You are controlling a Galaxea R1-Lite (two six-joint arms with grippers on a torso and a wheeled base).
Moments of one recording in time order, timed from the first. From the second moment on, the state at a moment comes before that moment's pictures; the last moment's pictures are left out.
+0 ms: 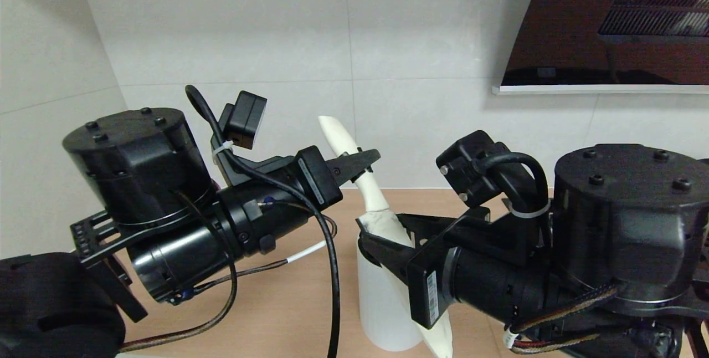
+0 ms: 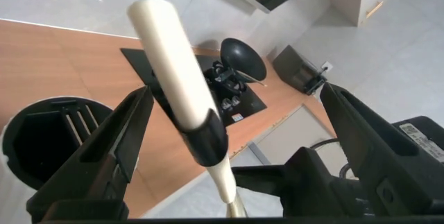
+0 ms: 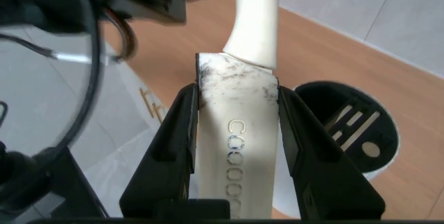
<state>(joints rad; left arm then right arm) -0.68 1.60 -0.73 -0.91 -0.15 -0.78 1.04 1.61 -0.86 -0.57 -0.22 0.14</state>
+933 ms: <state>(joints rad) -0.70 1.60 -0.84 -0.71 -0.02 -0.76 1.03 1.58 -0.86 -0.58 -0.25 0.14</state>
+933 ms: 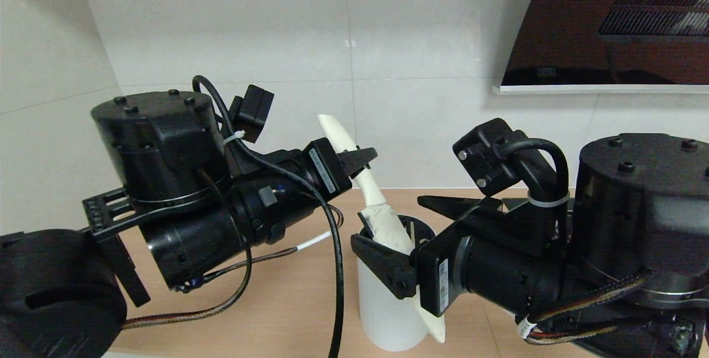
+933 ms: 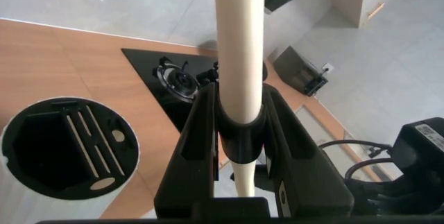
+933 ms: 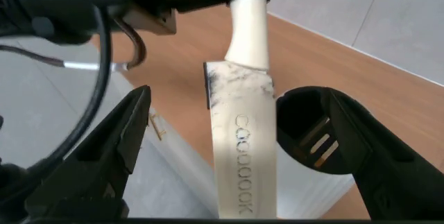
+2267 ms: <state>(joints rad) -0.74 1.79 -1.16 -0.65 0.47 -0.28 0.67 1.45 -0.88 -0.58 -0.25 0.14</state>
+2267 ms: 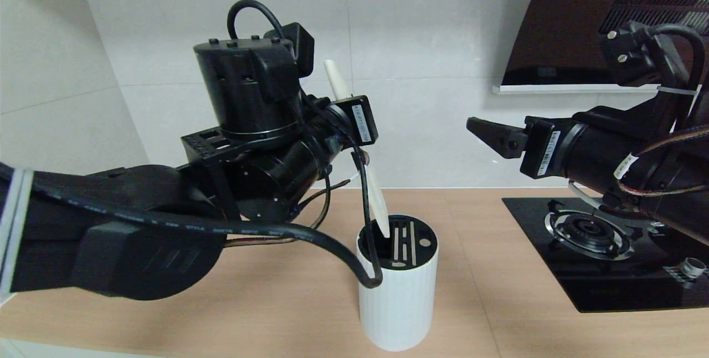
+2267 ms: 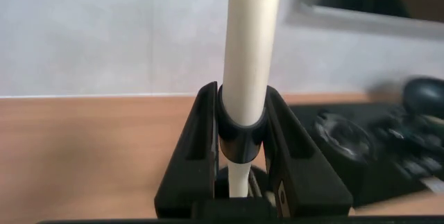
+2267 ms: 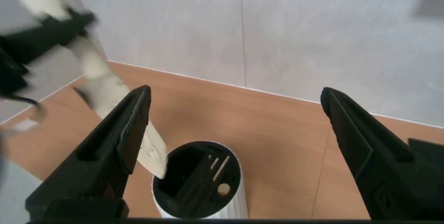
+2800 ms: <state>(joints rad) -0.75 1.87 -1.16 -0.65 0.49 -0.28 0.67 1.46 -0.88 -0.59 -0.25 0.14</state>
